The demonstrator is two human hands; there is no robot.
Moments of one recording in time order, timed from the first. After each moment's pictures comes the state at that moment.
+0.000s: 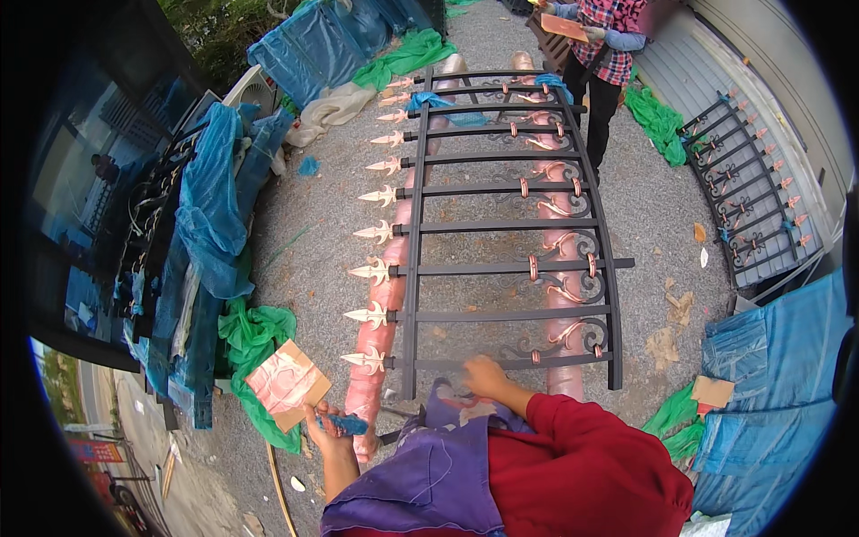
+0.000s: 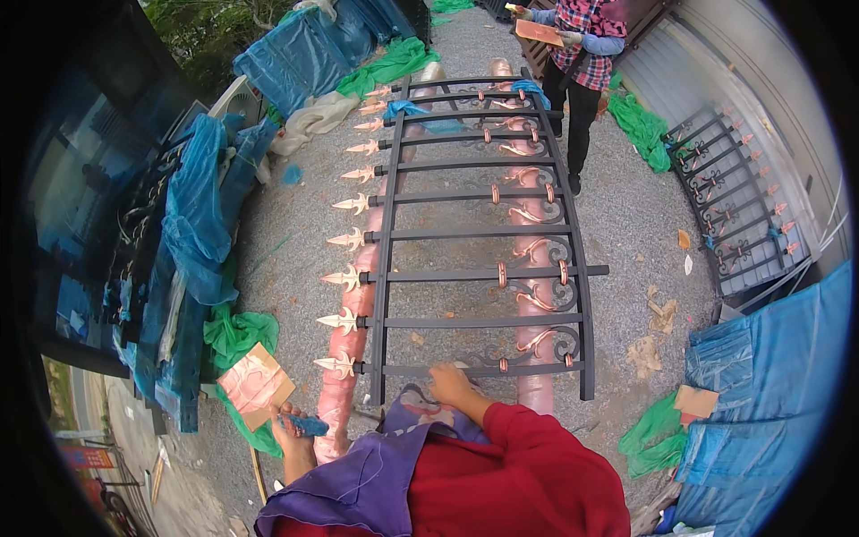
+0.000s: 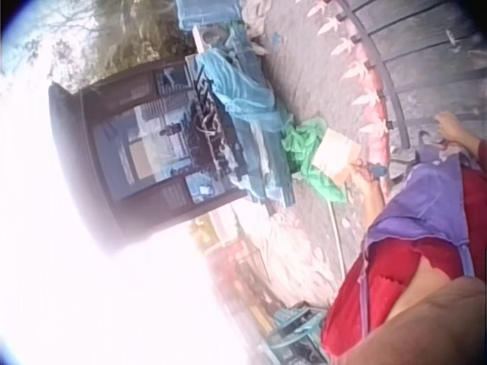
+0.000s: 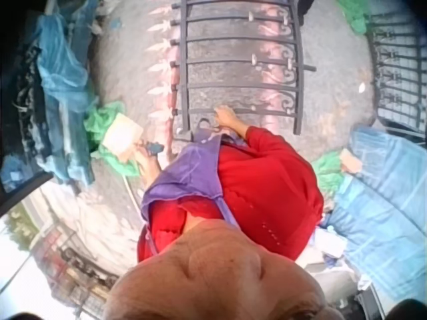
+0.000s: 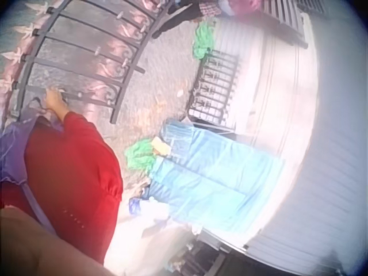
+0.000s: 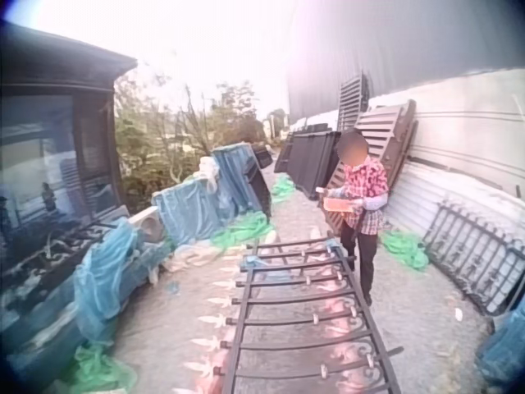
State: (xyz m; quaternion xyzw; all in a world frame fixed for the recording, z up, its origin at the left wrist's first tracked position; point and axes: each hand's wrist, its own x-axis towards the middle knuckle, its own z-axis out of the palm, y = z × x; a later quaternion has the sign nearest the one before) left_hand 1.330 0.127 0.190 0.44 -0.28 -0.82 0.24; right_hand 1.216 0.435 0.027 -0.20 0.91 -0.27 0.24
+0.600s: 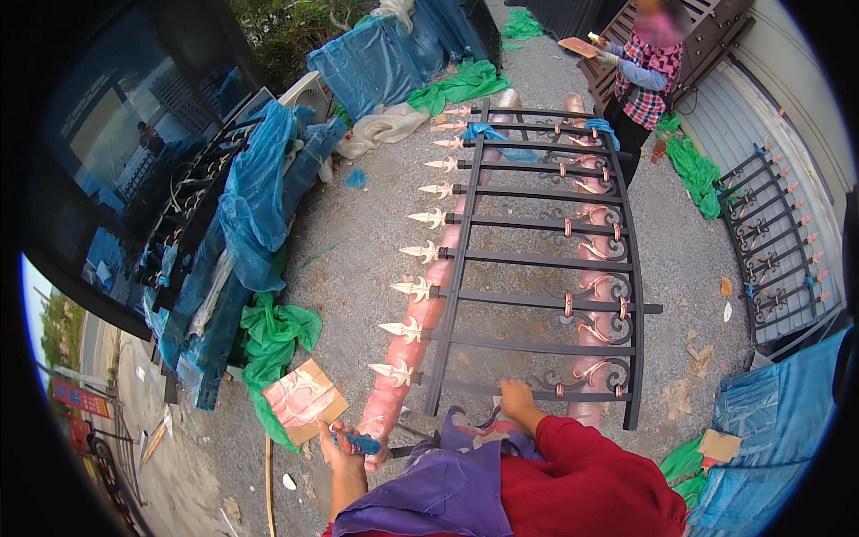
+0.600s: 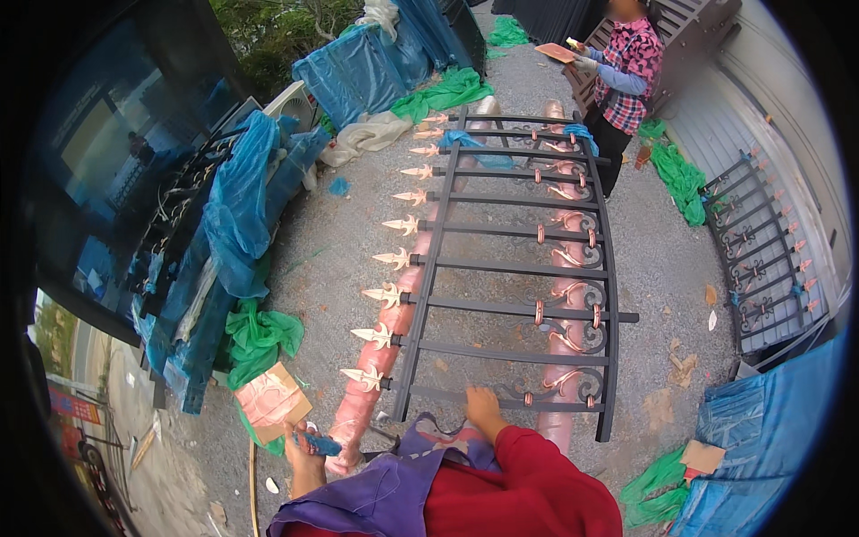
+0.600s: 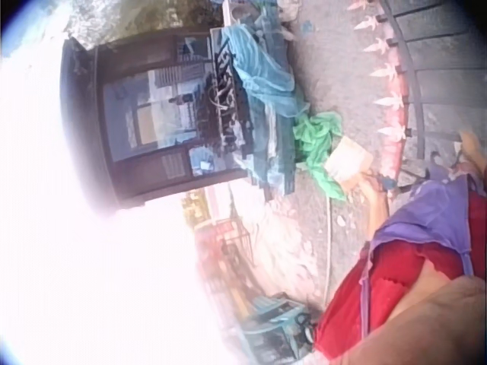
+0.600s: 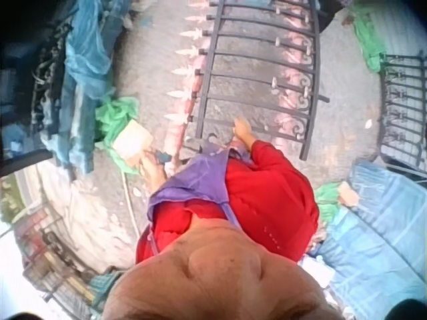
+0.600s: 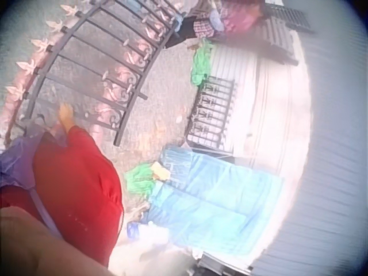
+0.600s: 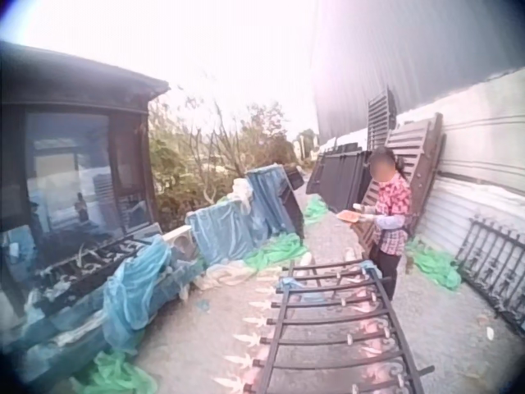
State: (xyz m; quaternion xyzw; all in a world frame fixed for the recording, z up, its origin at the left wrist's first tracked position) left_hand 1.374 0.114 0.175 0.44 -0.24 -0.81 0.30; right_hand 1.212 0.448 -0.009 -0.18 0.95 -0.20 0.18
